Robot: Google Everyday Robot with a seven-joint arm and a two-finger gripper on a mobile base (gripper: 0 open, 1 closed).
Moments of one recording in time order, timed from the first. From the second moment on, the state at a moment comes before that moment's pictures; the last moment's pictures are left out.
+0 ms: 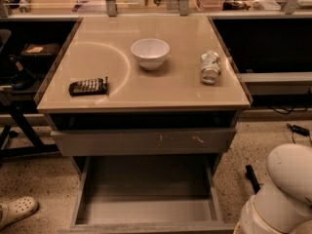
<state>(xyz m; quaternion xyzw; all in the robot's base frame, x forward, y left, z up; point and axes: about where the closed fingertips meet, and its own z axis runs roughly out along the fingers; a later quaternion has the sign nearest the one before) 0.227 -0.181 0.663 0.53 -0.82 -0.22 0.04</state>
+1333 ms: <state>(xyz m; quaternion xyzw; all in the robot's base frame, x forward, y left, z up) 0.244 -0.135 0.495 0.48 -0.82 -0.32 0.02</state>
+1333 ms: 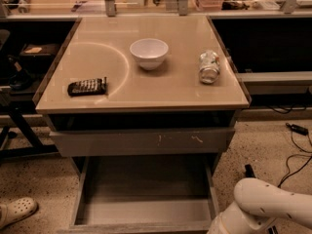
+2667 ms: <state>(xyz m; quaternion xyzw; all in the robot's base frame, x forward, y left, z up) 0.278 -0.107 0.445 0.47 -0.80 -0.36 -0.04</state>
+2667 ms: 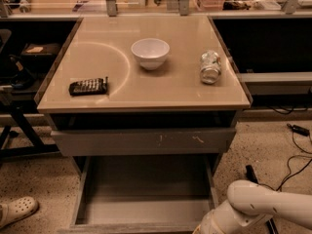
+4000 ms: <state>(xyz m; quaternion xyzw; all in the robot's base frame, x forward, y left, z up) 0.278 -0.107 0.445 0.47 -0.80 -0.36 -0.04</state>
